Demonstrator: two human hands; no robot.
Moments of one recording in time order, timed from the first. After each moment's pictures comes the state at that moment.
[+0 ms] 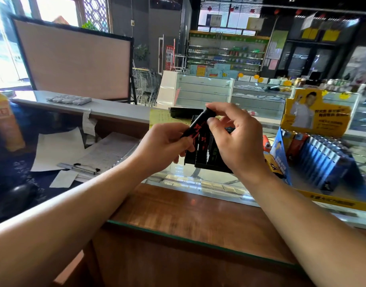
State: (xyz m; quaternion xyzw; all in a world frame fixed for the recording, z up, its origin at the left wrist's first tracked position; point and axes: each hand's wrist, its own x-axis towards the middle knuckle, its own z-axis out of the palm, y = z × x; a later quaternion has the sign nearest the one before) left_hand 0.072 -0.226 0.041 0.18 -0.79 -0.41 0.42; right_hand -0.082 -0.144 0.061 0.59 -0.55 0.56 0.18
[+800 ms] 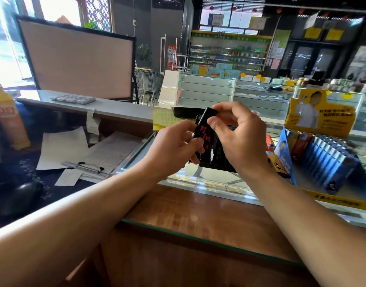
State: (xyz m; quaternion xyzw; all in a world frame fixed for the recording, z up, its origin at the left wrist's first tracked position) left_hand 0.063 -0.216 0.040 0.22 -0.80 -0.36 0.43; right_hand -0.077 -0.146 0.063 0.57 -0.55 0.59 0.13
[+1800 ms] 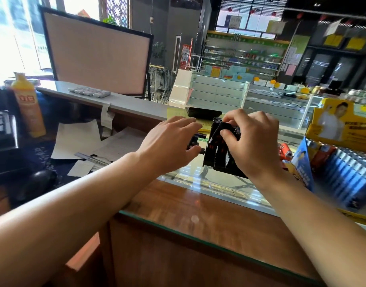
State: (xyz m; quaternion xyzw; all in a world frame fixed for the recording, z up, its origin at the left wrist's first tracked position) left_hand 0.092 -0.243 0.043 0.29 -0.89 0.07 0.33; right_hand -0.085 -0.162 0.059 0.61 -0.60 0.37 0.36
